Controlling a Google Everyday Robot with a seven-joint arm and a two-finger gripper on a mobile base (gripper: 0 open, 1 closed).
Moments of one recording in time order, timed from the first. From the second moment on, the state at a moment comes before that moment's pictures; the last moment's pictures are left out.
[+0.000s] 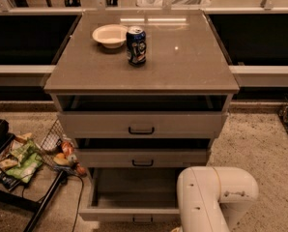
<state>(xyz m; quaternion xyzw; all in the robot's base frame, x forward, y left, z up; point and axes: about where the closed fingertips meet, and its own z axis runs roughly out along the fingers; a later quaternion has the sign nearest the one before) 0.368 -0.132 0.063 -0.47 0.80 0.30 0.21</state>
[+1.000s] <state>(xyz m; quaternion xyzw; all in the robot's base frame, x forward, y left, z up) 0.471 -0.128 0.068 -0.55 0.77 0.24 0.21</state>
